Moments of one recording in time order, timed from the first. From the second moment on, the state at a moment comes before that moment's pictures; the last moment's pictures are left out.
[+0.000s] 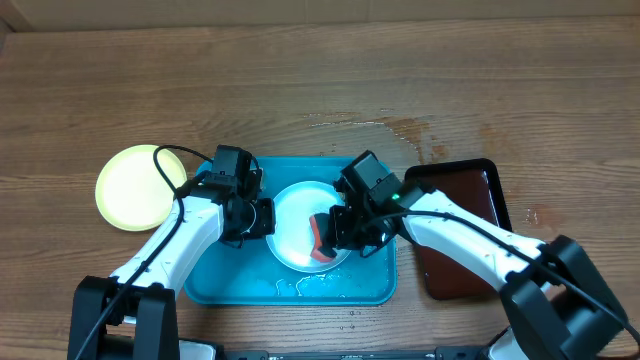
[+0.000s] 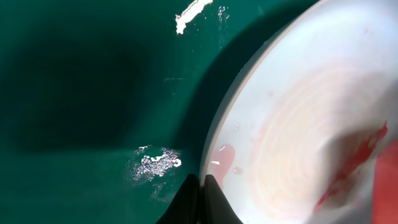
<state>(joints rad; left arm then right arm) -0.19 1.54 0.83 -0.68 0.22 -0.26 0.68 1.71 1.00 -0.55 -0.54 0.71</state>
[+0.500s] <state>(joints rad) -0.26 1.54 0.83 -0.68 0.22 -0.26 0.63 1.71 1.15 -0.82 -0.28 0.64</state>
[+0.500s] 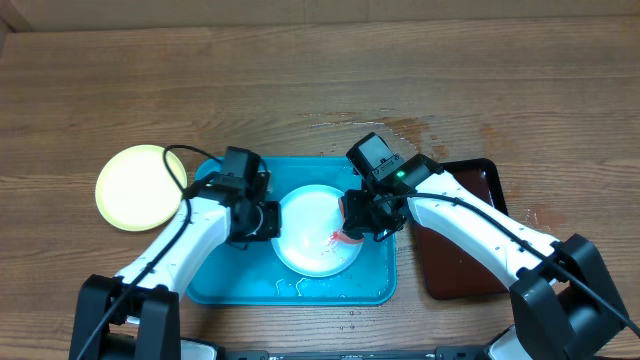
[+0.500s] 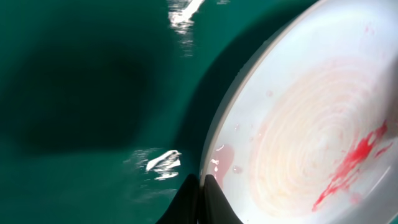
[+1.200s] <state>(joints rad) -0.36 1.64 0.84 -0.60 0.27 -0.36 0.63 1.75 1.15 -0.86 -0.10 0.56</state>
